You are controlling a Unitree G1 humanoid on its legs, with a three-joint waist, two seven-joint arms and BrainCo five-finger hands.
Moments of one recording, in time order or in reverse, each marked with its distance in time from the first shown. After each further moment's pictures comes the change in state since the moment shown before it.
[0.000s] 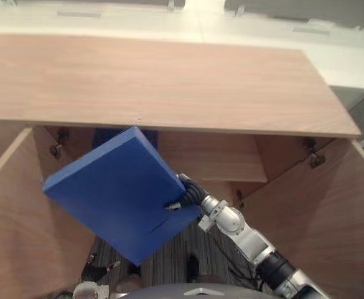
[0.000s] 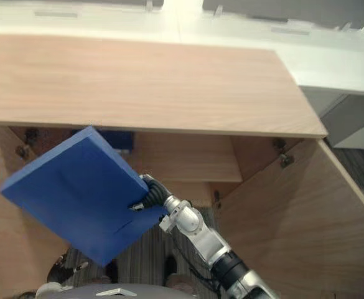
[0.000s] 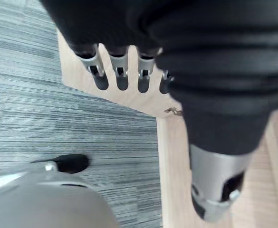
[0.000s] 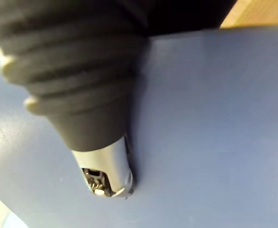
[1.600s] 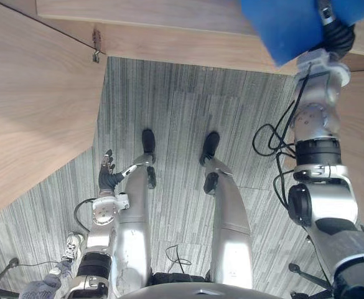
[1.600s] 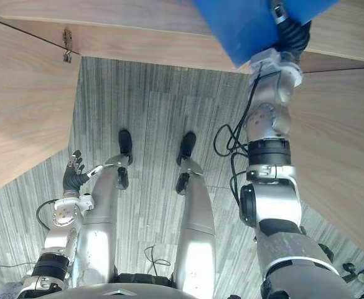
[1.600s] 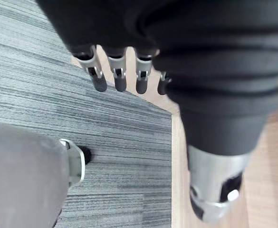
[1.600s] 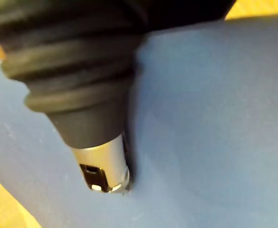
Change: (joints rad) left arm -0.255 -0.085 -0.076 -0.543 -0.150 -0.034 0.075; right arm -0.797 -0.110 -0.756 0.399 1.020 -0.001 -0.388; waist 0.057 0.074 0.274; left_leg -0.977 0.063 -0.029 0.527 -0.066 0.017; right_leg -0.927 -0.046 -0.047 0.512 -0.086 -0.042
